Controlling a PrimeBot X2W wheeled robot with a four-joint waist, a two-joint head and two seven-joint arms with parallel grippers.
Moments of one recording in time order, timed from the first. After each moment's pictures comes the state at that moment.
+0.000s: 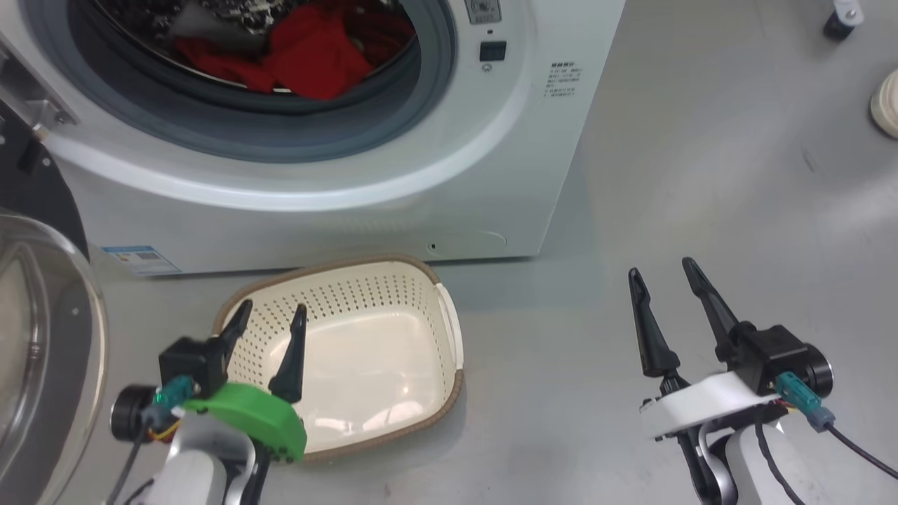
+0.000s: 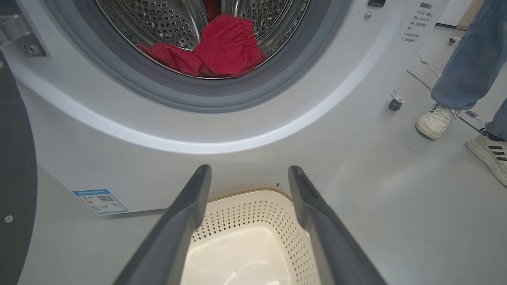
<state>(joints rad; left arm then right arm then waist) -0.16 0.07 -0.23 0.24 -0.35 -0.01 -0.07 -0.09 -0.04 0.19 0.16 0.22 0.04 -0.26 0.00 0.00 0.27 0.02</state>
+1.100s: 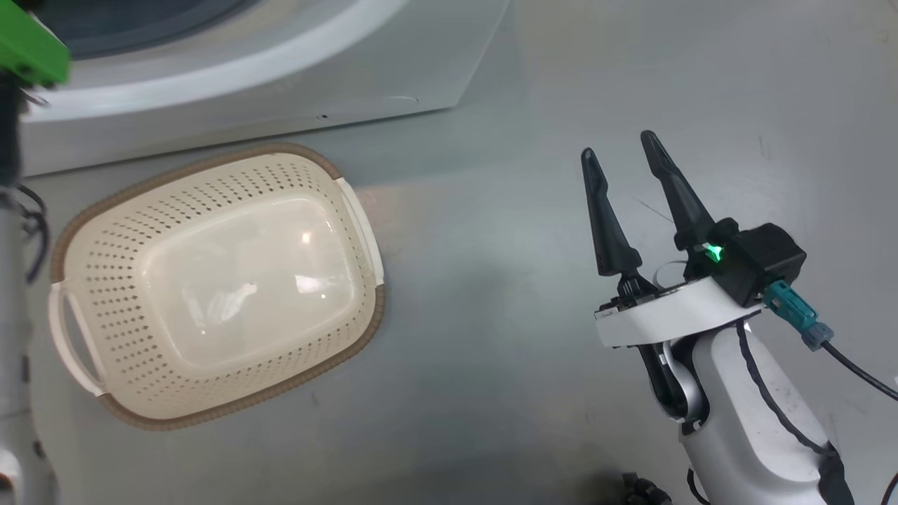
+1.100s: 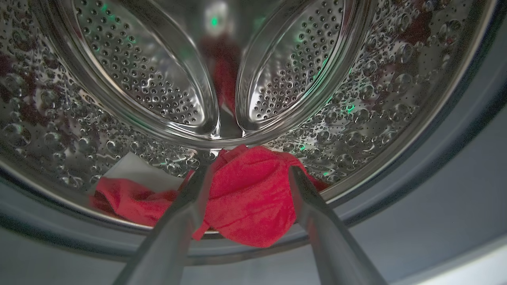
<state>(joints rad) -0.91 0.23 -0.05 0.38 -0.46 -0.08 0.11 -0.32 -0.05 0.32 0.09 0.33 0.02 -0.26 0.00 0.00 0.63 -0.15</state>
